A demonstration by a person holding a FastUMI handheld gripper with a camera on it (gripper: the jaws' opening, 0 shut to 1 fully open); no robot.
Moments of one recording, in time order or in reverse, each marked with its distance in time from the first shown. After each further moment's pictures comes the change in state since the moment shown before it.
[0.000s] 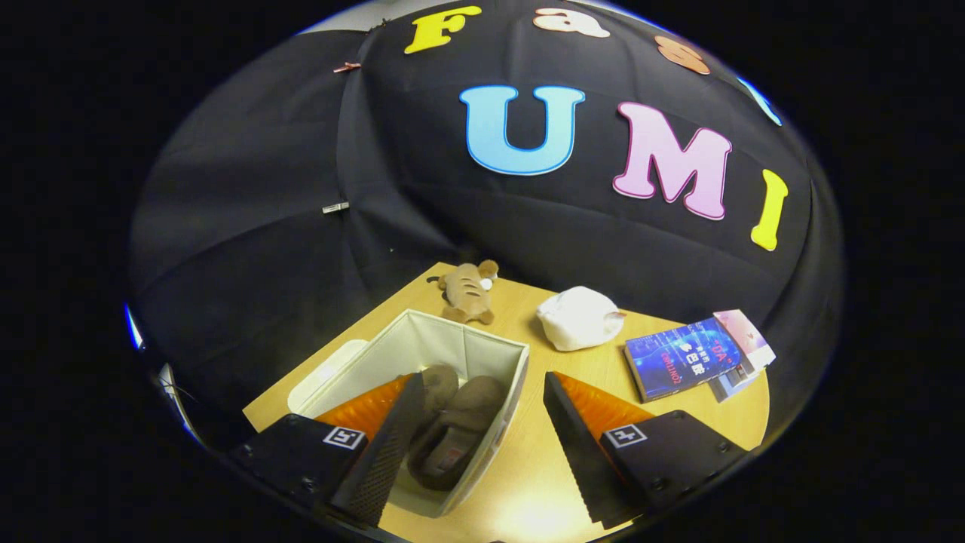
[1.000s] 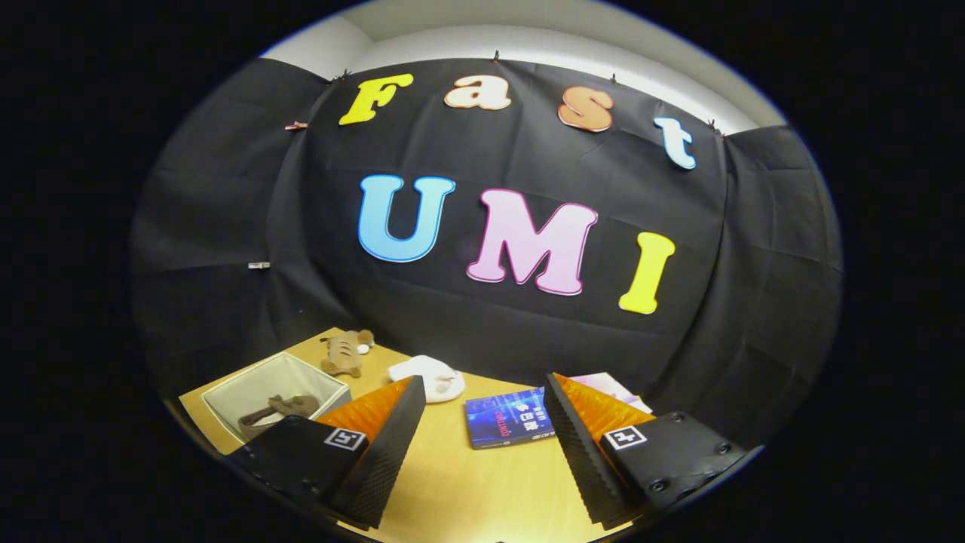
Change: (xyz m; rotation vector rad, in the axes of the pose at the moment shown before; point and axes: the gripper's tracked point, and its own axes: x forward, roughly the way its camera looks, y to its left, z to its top) arm -0.141 -0.231 0.053 -0.059 -0.318 -0.316
